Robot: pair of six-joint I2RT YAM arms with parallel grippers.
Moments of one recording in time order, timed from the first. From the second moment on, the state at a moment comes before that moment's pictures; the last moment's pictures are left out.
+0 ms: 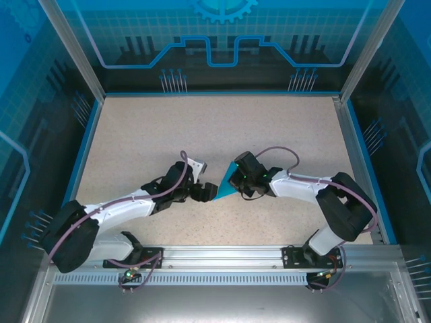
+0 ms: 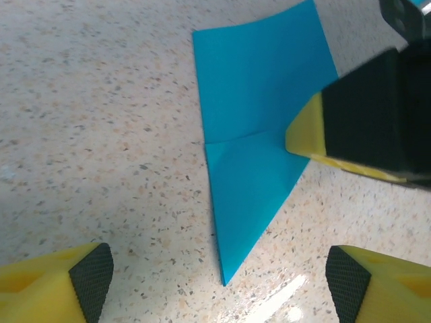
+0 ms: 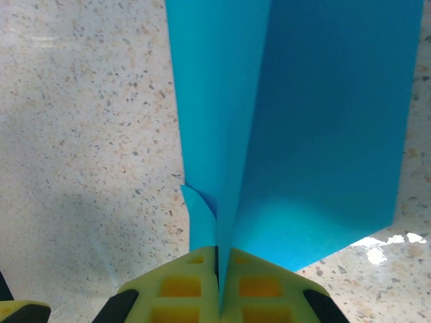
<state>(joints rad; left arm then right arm) -0.68 1.28 0.53 0.02 0.12 -0.37 0.72 1.58 0.80 -0.18 -0.06 1.31</state>
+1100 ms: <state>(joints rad) -0.76 1.62 0.48 0.51 0.18 0.00 0.65 1.63 0.89 -0.26 -0.25 1.35</state>
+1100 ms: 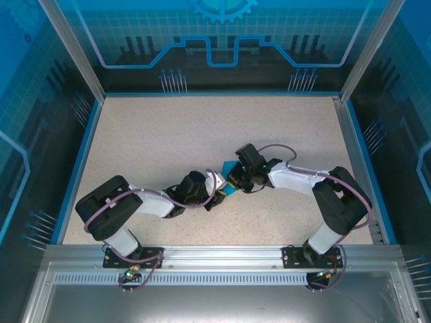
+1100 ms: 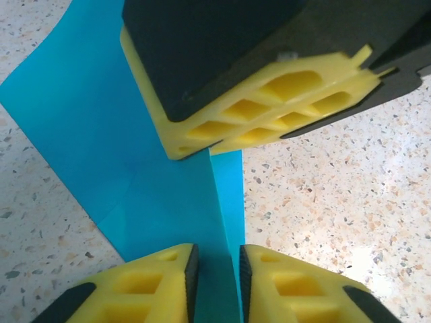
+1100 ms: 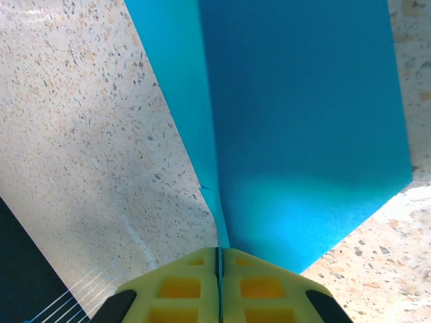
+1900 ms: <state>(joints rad) -0.75 1.58 0.45 0.51 0.18 -0.31 0.53 1.43 0.76 -0.20 -0.33 0.84</state>
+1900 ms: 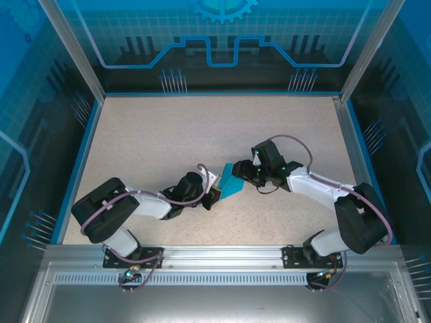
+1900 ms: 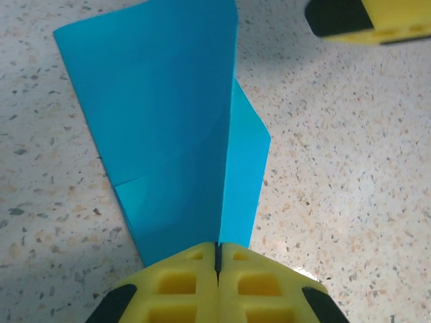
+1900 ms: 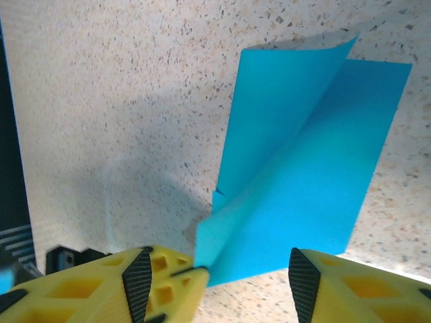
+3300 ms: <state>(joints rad) -0.67 1.61 0.45 0.54 0.33 -0.85 0.54 1.74 0.82 -0.07 -0.47 0.72</state>
